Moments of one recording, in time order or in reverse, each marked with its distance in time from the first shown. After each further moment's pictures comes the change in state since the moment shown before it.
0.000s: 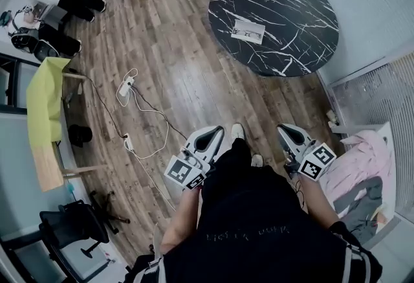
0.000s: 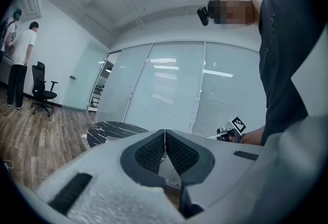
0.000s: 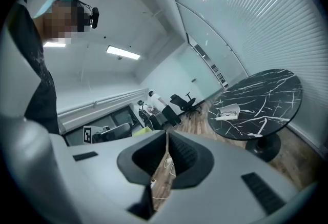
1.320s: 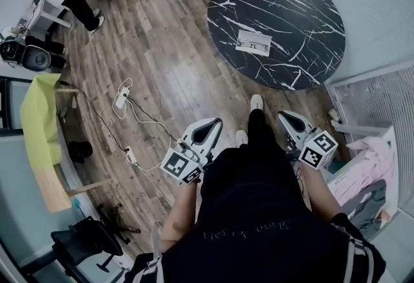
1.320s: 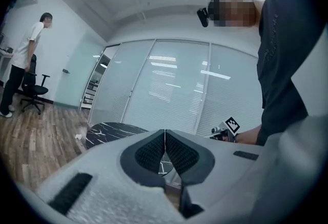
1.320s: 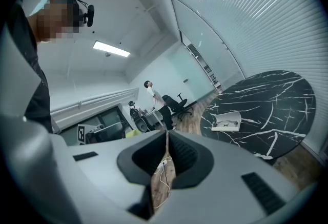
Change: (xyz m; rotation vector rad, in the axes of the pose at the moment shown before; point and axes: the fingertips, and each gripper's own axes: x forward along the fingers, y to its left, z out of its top) left arm 0.058 0.132 0.030 -0.024 0.023 -0.090; right arm 0.125 -0.062 0.051 0.006 0.007 -0.100
